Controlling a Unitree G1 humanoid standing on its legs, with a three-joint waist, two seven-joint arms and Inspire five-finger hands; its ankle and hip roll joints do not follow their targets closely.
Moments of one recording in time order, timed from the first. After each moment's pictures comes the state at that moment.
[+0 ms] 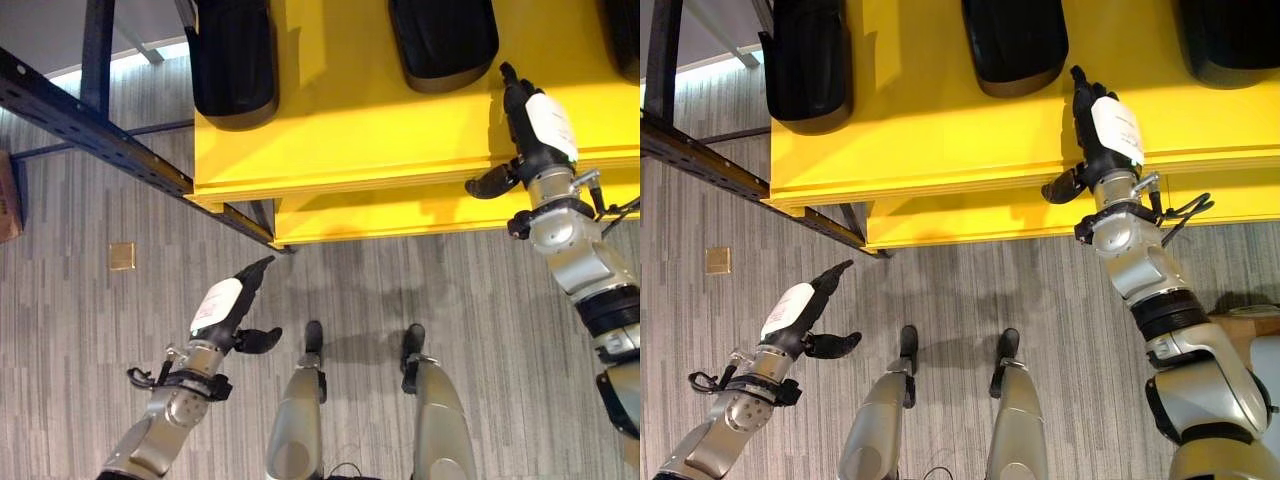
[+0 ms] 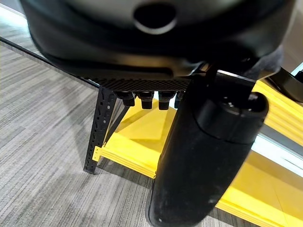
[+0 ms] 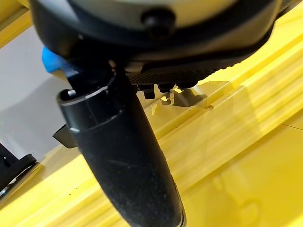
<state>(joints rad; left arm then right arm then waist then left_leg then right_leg) 0.10 0.65 -0.17 0.02 0.36 -0.16 0.19 -0.89 -0.79 0.40 0.53 -0.19 0.01 -0.27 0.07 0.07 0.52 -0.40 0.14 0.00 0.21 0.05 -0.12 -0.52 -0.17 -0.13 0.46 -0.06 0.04</state>
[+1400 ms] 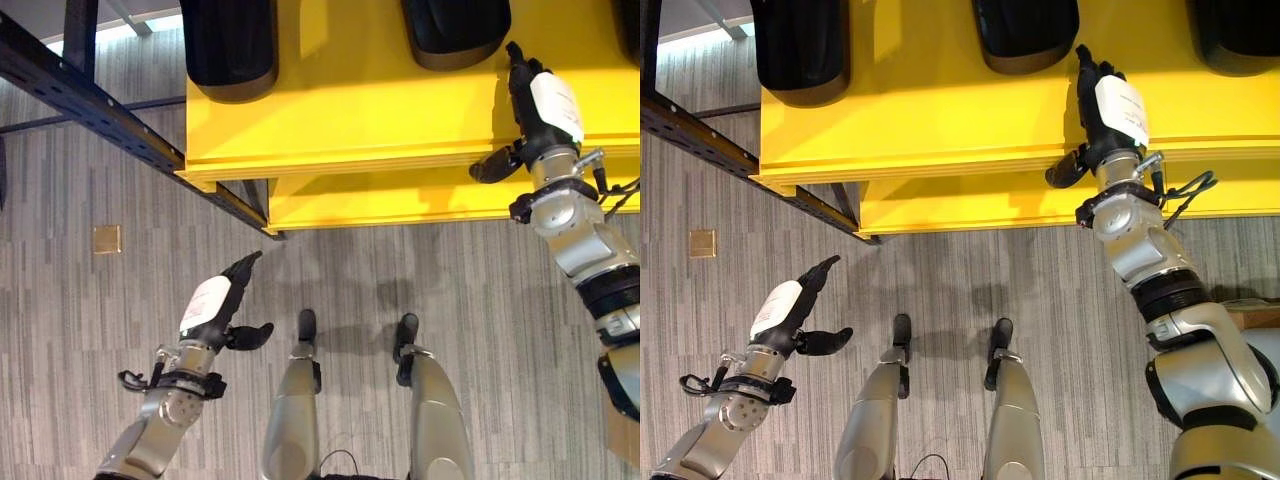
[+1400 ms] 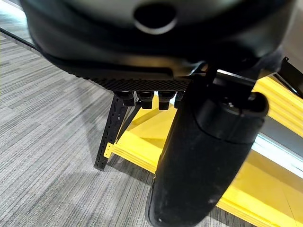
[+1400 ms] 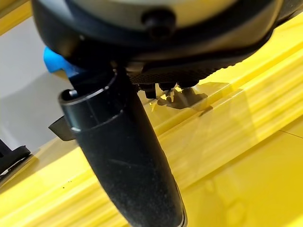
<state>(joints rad) 0.11 0.66 -0.15 0.02 0.36 -0.15 0.23 -0.98 -0.80 0.48 0.59 -0.17 0.03 -0.29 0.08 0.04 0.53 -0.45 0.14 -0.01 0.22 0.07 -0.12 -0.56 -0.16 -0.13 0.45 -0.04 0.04</state>
